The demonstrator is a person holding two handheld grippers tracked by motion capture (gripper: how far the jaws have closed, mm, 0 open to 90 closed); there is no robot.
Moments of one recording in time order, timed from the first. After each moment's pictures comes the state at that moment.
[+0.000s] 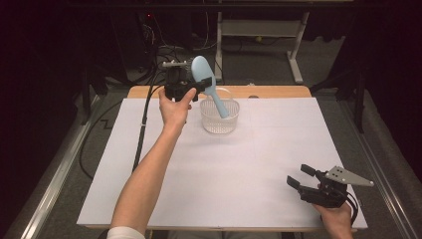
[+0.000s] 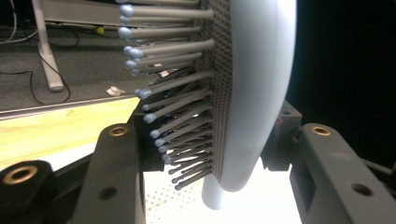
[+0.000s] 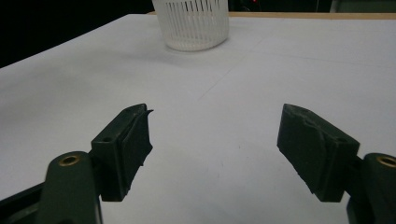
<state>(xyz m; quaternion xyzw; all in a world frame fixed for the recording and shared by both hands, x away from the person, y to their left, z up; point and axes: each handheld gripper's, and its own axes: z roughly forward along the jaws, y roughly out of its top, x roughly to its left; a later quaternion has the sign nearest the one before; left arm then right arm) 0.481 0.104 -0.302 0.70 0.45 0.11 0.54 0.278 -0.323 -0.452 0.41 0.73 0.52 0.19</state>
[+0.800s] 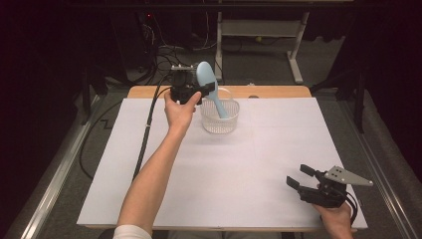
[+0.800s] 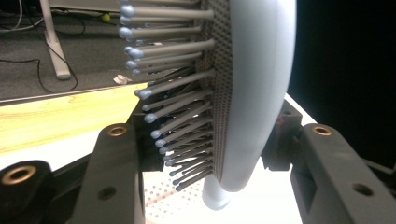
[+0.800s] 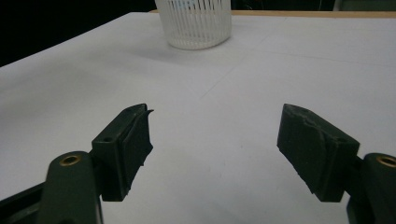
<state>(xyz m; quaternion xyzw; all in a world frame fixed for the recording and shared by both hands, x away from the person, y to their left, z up) 0.488 0.092 -0.318 0.71 0.46 0.11 0.51 0.278 -0.322 -0.452 0.40 0.73 0.52 0.18</state>
